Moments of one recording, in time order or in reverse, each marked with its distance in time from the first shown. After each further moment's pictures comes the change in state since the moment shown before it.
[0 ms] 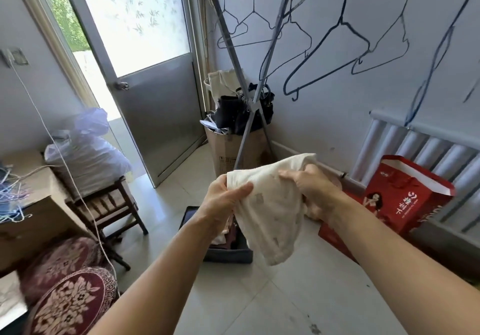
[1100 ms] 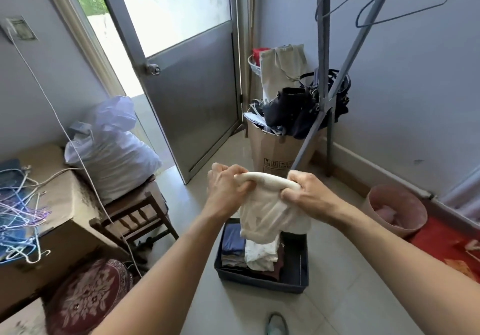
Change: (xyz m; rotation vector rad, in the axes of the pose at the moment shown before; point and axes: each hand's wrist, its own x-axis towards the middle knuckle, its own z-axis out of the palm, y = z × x) left_hand 0.274 0.054 -0.256 0.973 0.310 0.077; right_hand 0.287 -0.018 0.230 -0.688 -0.314 -0.208
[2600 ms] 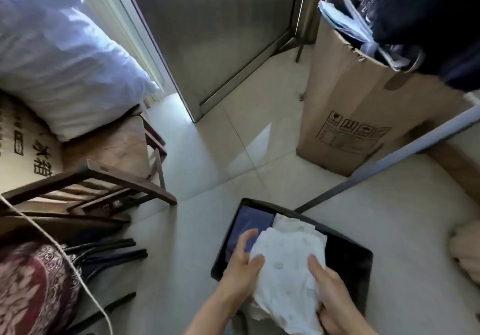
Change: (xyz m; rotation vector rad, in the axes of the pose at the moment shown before) left_hand 0.163 -0.323 0.303 -0.659 -0.358 -0.838; right_hand 0.263 0.334 0.266 0.890 0.060 0.932
